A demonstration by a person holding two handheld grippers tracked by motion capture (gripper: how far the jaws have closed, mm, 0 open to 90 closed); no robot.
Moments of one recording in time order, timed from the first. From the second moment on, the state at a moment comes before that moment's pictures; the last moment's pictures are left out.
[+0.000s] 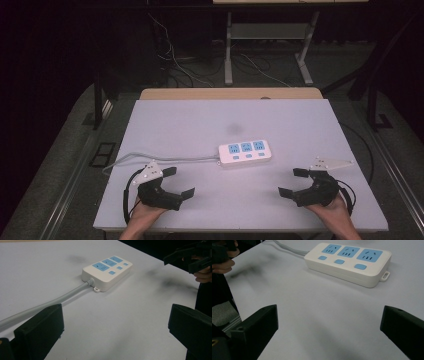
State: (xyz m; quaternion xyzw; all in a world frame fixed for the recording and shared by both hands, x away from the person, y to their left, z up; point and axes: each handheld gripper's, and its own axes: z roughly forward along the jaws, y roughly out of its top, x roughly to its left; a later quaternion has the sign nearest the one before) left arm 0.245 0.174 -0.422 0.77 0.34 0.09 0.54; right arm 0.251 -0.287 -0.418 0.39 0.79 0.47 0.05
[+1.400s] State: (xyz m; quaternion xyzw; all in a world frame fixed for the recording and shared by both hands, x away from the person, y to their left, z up) left arm 0.244 0.176 -0.424 0.76 0.35 0.09 0.54; right arm 0.280 -0.264 -0.384 0.37 0.85 0.38 0.03
